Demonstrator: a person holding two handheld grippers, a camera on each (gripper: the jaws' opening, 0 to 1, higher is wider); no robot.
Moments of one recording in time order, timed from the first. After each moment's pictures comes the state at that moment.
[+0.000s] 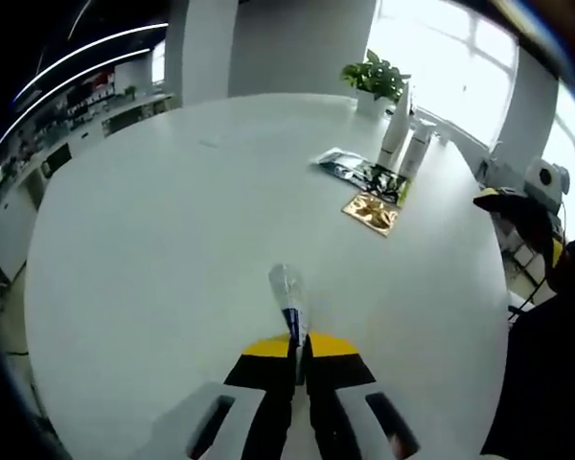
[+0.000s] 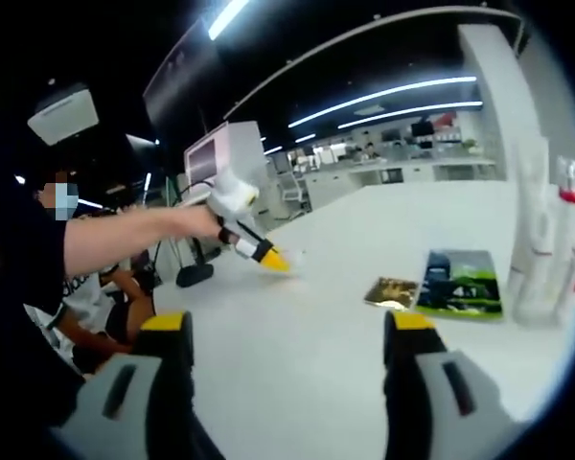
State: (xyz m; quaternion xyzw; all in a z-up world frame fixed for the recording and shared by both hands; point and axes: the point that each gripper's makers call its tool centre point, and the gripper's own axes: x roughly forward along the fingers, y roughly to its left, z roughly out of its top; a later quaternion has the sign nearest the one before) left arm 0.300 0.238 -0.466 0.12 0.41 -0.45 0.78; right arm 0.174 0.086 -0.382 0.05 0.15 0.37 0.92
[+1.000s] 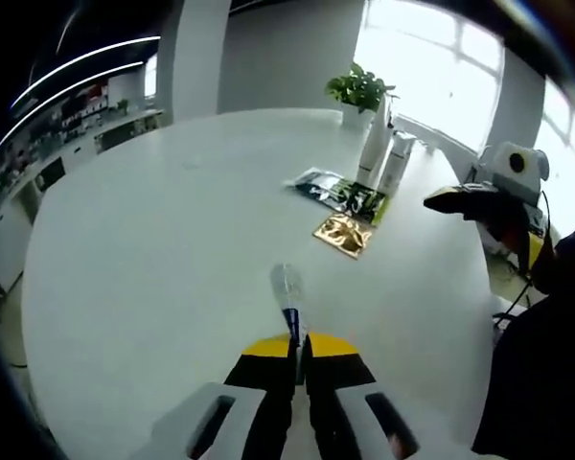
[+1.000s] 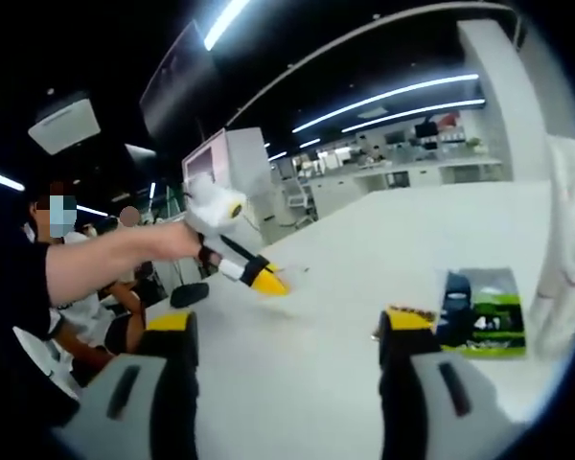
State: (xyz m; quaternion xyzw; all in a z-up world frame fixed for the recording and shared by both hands) left arm 0.276 0.211 -0.443 0.11 0.38 -0.47 0.79; right arm 0.215 0.109 -0.376 0.06 0.14 0.38 0.91
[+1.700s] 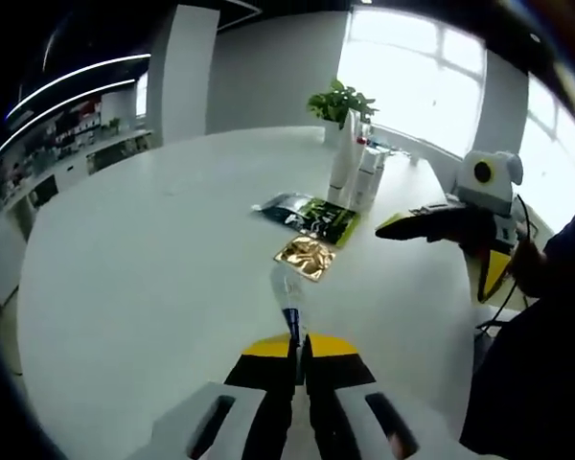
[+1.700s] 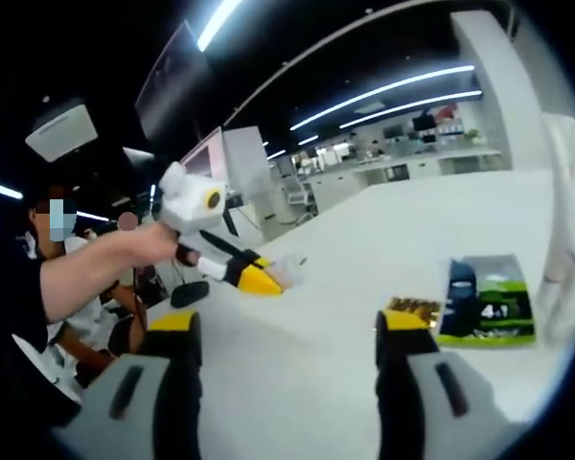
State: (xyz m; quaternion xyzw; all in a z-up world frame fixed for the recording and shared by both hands) left arm 0.247 0.182 -0.425 0.10 0.34 -0.50 0.79; right arm 0.216 0.112 -0.385 0.08 0.15 0.38 0.91
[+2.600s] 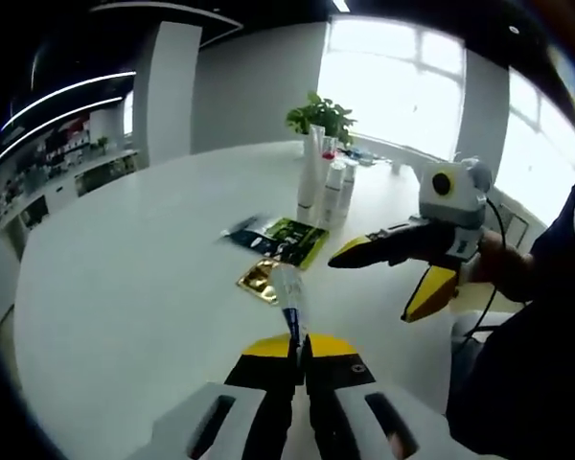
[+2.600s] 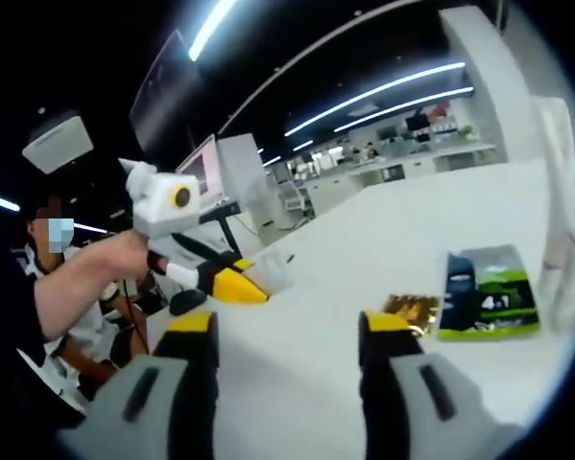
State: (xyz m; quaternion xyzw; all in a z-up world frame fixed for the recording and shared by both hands) left arm 0.234 0.158 -0.405 0.09 0.30 -0.53 0.79; right arm 0.220 0.109 -0.389 0.10 0.15 0.38 0.91
